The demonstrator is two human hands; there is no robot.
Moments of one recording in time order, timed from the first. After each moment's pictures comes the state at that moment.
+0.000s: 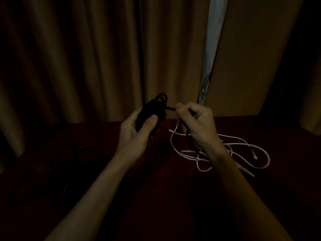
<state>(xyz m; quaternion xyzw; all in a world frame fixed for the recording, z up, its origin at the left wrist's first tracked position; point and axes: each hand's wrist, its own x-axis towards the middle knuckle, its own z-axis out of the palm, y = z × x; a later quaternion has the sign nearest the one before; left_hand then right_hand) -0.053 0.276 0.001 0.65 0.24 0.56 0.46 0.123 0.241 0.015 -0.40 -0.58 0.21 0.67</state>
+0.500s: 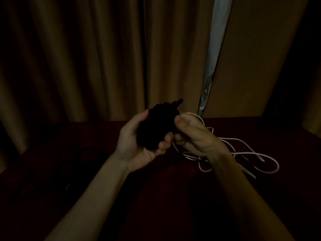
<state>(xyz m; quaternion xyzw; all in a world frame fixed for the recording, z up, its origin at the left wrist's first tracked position) -0.066 0.265 0.014 0.49 0.08 0.32 0.81 0.117 0.239 0.010 -0.32 -0.60 0.50 0.54</state>
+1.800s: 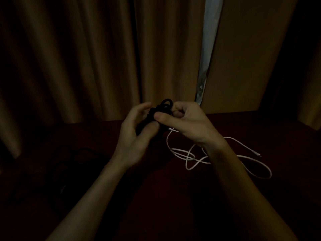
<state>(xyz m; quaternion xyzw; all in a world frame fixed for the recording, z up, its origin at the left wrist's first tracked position) -0.057 0.275 -0.001 0.73 0.23 0.52 0.39 0.120 0.233 0.028 -0.44 -0.62 0.33 0.56</state>
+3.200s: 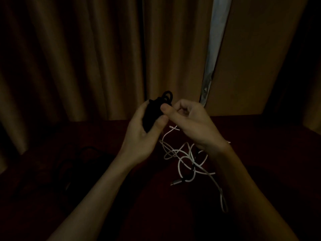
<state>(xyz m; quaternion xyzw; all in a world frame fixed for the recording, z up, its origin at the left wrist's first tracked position) -0.055 0.270 0.005 0.72 0.24 0.53 0.38 0.107 0.234 0.032 -0.47 -0.60 0.27 0.58</state>
